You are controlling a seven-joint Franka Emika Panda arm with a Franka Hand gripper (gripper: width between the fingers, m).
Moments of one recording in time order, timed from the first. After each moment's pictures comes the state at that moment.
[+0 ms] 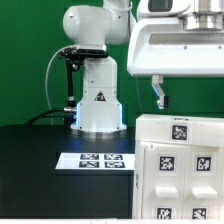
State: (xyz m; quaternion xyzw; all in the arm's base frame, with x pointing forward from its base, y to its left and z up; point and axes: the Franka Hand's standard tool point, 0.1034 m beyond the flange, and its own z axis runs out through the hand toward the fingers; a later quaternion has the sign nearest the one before) arm 0.634 0.099 0.180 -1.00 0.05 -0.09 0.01
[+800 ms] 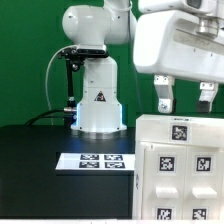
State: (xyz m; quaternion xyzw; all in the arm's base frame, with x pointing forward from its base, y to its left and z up) arm 0.634 0.083 0.173 -0.90 -0.43 -0.02 -0.05
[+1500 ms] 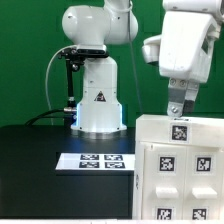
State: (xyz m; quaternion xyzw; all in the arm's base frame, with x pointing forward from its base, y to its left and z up) arm 0.635 0.077 0.168 -0.86 -0.51 0.02 -0.06
